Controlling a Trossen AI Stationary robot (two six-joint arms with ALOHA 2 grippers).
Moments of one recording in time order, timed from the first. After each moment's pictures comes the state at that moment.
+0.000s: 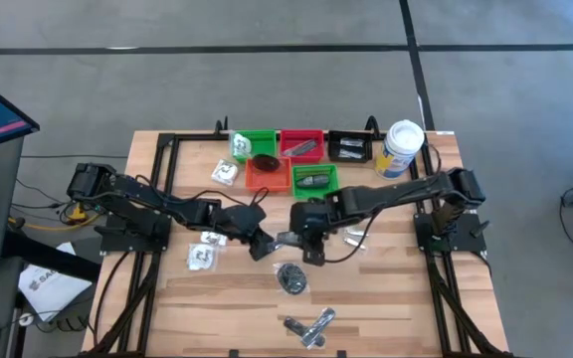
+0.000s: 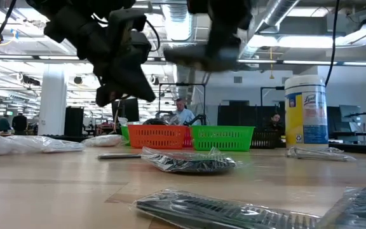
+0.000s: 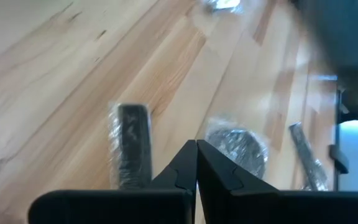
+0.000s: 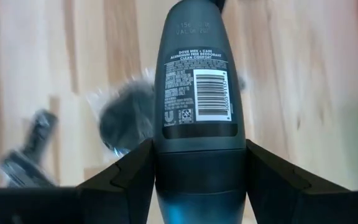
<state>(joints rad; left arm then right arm) -0.12 1.48 0.71 0.07 -0.05 -0.77 0.15 1.79 1.53 -0.84 -0.02 0.26</state>
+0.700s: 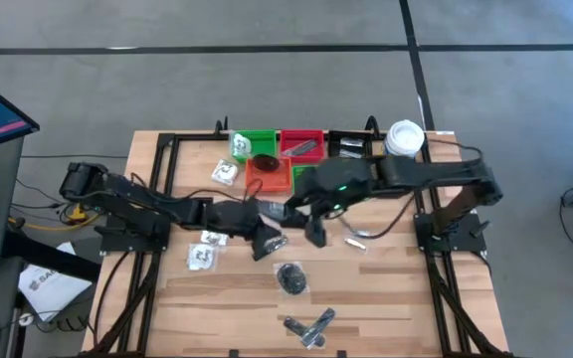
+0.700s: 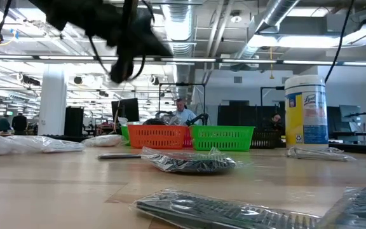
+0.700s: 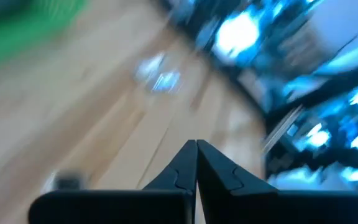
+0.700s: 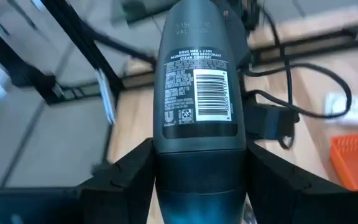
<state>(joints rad) -0.13 1.39 0.70 0.30 -0.13 -0.84 0.14 1.63 1.84 -0.72 -0.03 0.30</state>
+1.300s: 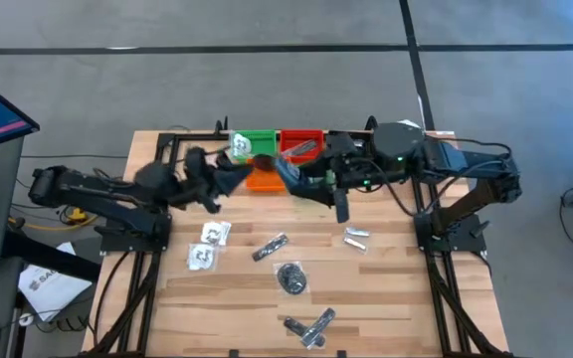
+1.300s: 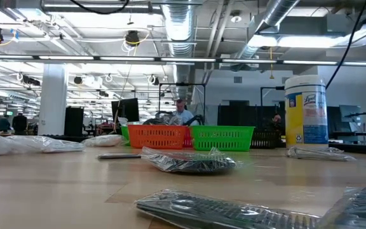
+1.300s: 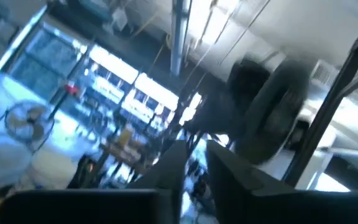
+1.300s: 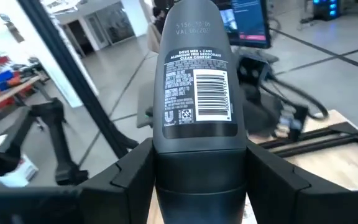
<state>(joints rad) -0.05 1.02 0.73 0.74 -0.26 -0.50 0.11 1.50 1.84 -0.48 0.04 0.33</state>
